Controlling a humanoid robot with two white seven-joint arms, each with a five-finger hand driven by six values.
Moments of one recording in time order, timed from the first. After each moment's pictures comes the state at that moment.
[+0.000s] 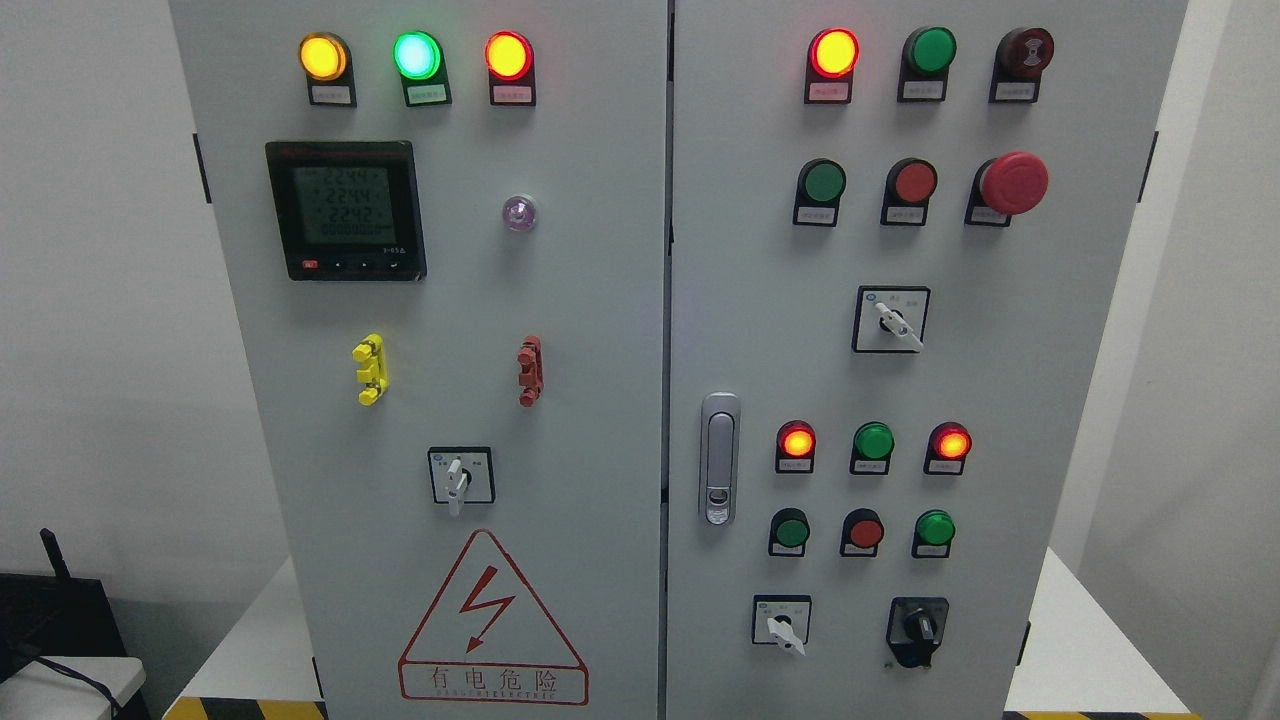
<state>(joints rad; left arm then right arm) 0.16 -0.06 0.09 0.00 0.11 -0.23 0.03 0.06 0.12 0.06 -0.14 0.00 0.05 0.14</state>
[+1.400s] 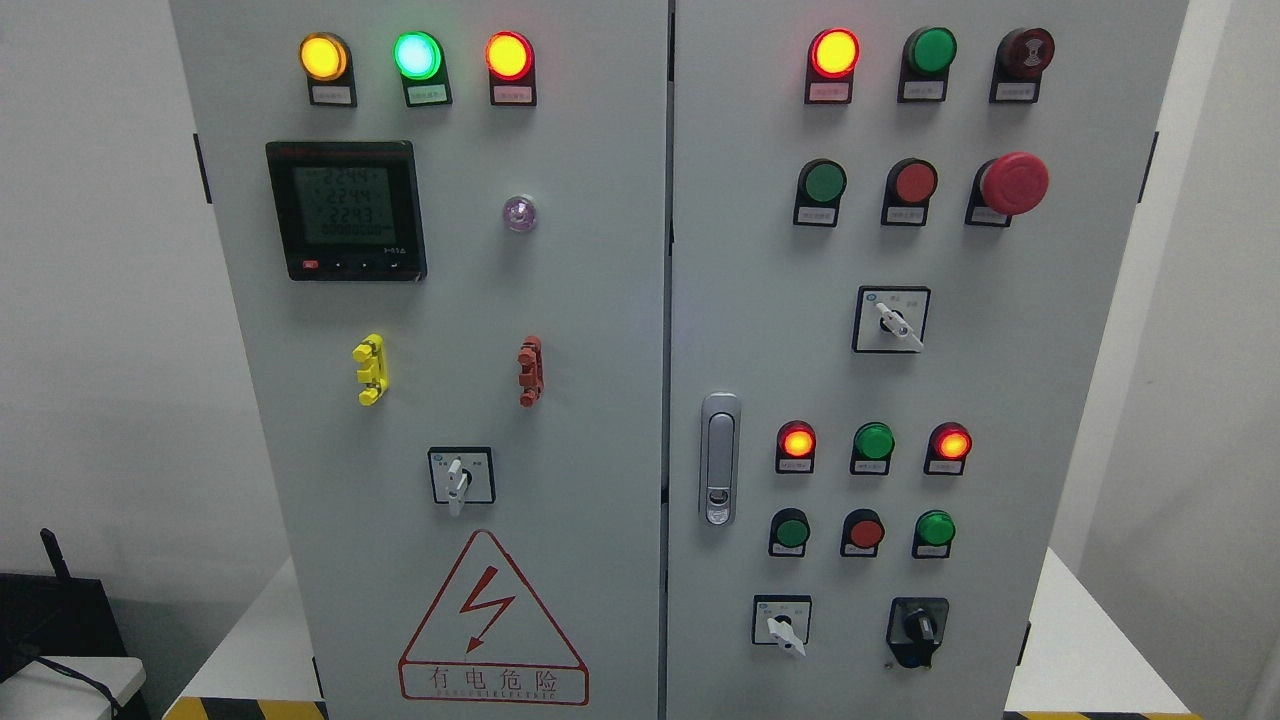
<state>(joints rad) 0.28 0.01 0.32 -0.28 0.11 -0.34 0.09 0.06 0.12 0.06 -0.14 0.00 0.05 0.14</state>
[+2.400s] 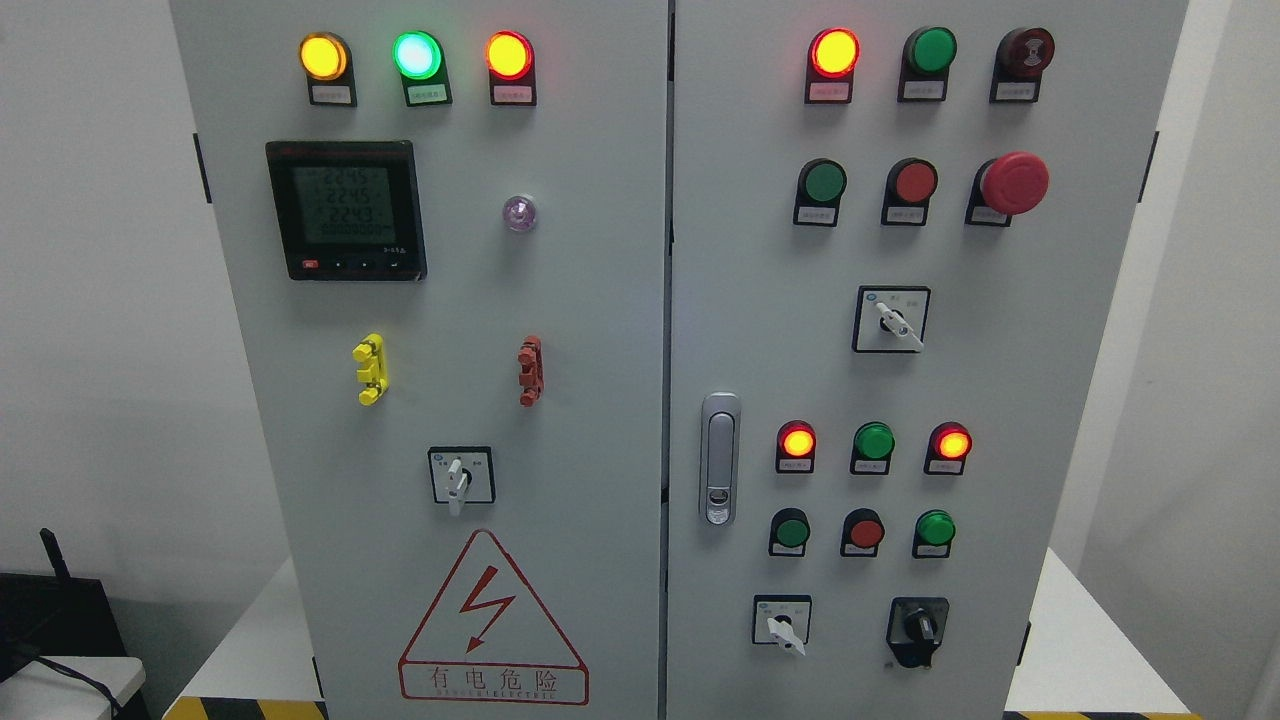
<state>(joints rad) 0.32 0.10 0.70 -1.03 0.12 -0.36 0.10 0.06 0.12 0.06 -0.14 0.00 0.05 0.14</state>
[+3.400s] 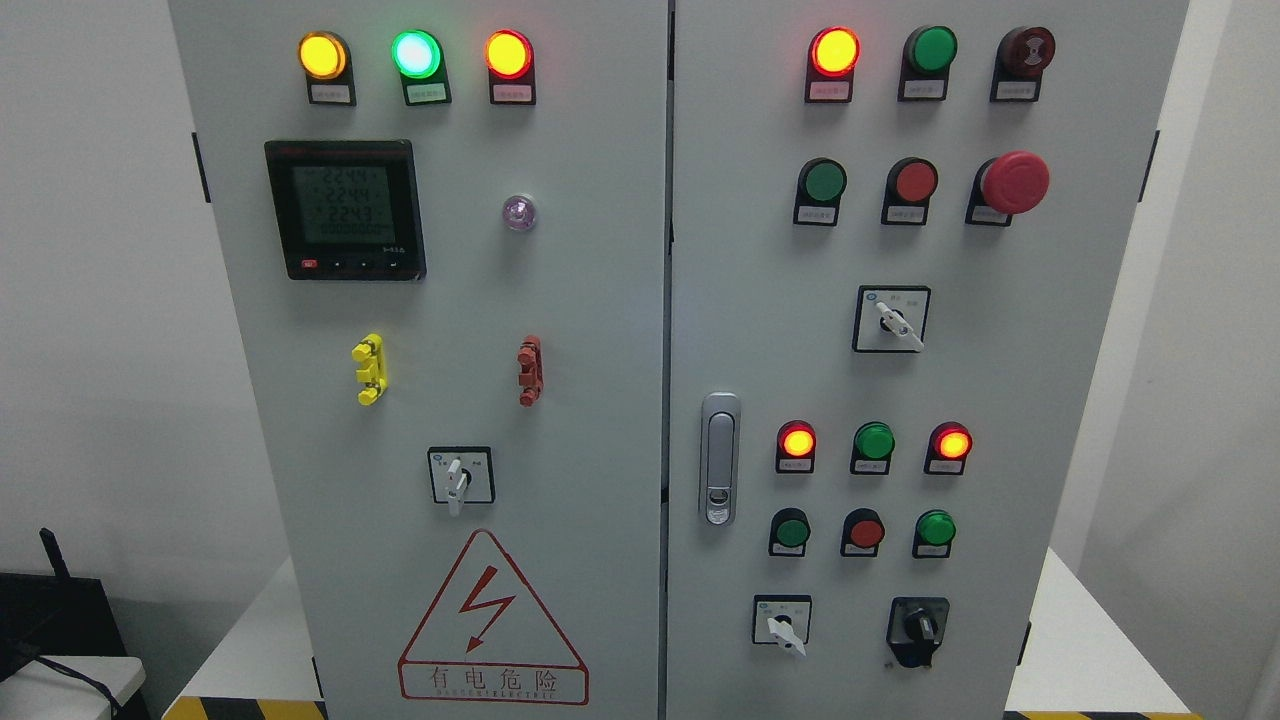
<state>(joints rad) 0.11 0.12 0.64 -1.57 0.14 -0.36 0.08 0.06 0.12 0.06 -0.14 0.00 0.05 0.14</state>
